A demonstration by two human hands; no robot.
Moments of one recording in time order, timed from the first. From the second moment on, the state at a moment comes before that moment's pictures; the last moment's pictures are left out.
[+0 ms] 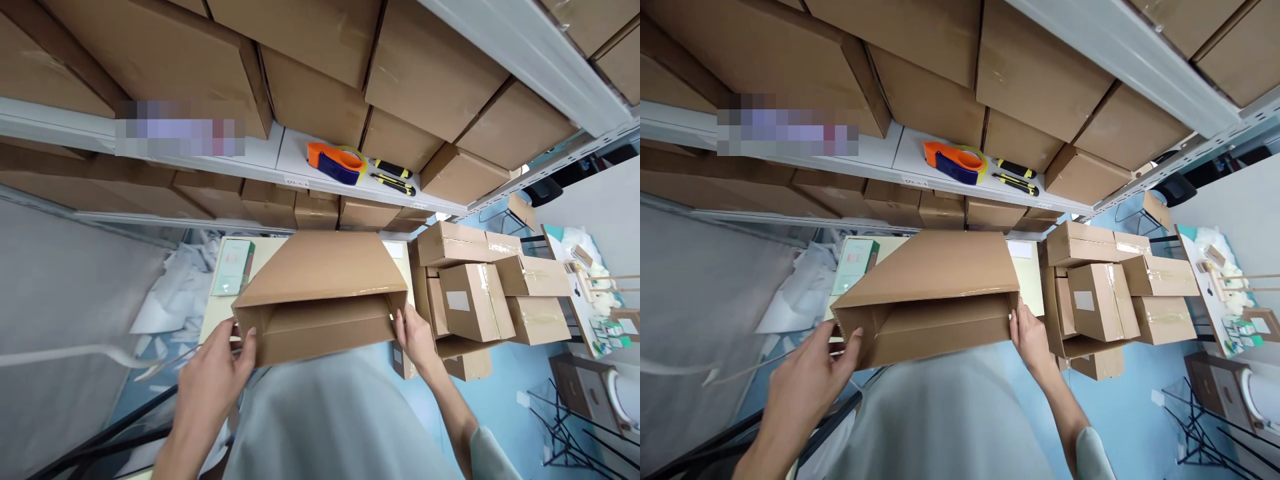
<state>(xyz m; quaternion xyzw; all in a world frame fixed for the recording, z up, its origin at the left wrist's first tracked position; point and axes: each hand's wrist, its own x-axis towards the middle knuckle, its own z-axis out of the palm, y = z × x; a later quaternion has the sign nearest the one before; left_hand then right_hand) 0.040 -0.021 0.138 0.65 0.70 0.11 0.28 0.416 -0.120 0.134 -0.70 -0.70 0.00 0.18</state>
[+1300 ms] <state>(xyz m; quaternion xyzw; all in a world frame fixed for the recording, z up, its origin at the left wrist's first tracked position) 0.124 0.049 0.195 0.75 0.64 -0.05 0.15 0.410 -0.029 0.215 -0.80 -0.57 0.13 -0.16</state>
